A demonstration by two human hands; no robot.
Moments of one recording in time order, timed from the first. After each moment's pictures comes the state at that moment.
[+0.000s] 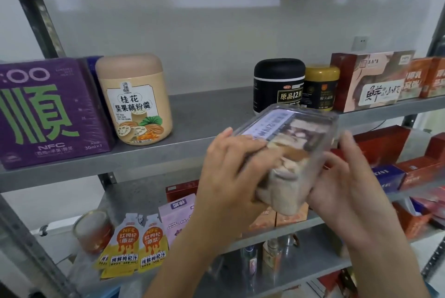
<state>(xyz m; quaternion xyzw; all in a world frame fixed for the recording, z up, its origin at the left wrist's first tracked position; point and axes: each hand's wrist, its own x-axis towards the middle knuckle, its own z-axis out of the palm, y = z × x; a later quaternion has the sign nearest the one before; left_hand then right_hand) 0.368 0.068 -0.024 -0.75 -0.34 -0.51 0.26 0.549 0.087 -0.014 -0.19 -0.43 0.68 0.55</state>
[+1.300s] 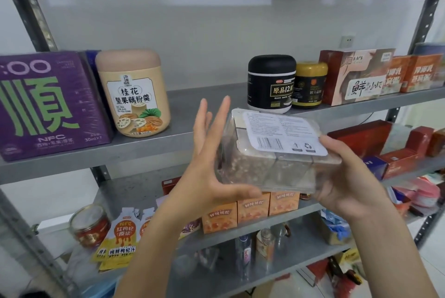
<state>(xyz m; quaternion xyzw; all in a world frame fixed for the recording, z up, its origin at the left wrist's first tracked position) 0.337 0.042 -0.008 -0.75 -0.42 -0.47 -0.20 0.570 0.093 -0.019 -0.25 -0.41 0.72 0.50</state>
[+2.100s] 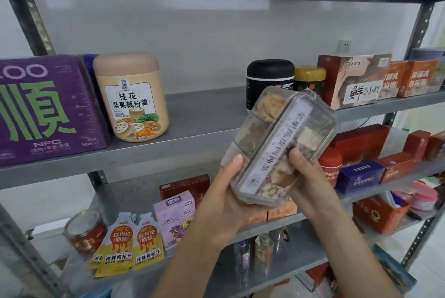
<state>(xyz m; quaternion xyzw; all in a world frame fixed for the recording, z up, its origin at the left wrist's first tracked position) 0.375 0.049 -0.037 -0.40 -0.25 -0.56 -0.68 0.527 0.115 -0.040 -0.11 -0.49 0.67 0.55</state>
